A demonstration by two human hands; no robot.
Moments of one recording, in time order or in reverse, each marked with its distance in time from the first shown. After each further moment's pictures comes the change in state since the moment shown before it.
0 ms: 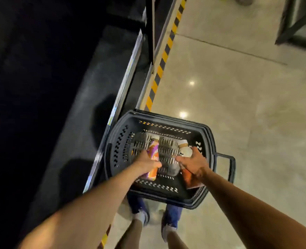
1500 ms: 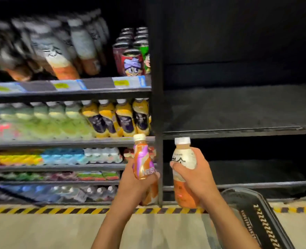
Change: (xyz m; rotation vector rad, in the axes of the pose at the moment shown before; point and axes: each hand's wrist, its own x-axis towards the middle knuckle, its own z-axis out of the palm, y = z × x) left_hand -0.827 -0.322 0.043 -1.331 1.240 0.173; right_hand -0.762 -0.027 0.086 -0.290 -0.751 -1.174
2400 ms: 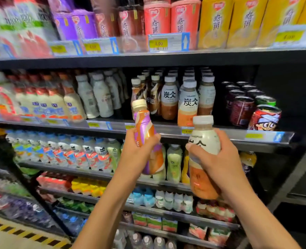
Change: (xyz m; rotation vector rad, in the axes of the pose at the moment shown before) left_hand 0.087 0.086 -0.357 -0.215 0.254 0.399; right_hand -0.002 -0.223 0.296 0.067 -0.034 -0.443
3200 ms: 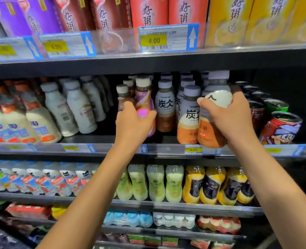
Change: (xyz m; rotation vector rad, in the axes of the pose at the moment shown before) left_hand 0.171 0.013 0.026 0.607 0.123 0.218; right_hand 0.168 -0.007 0.014 -0.154 0.351 -0.065
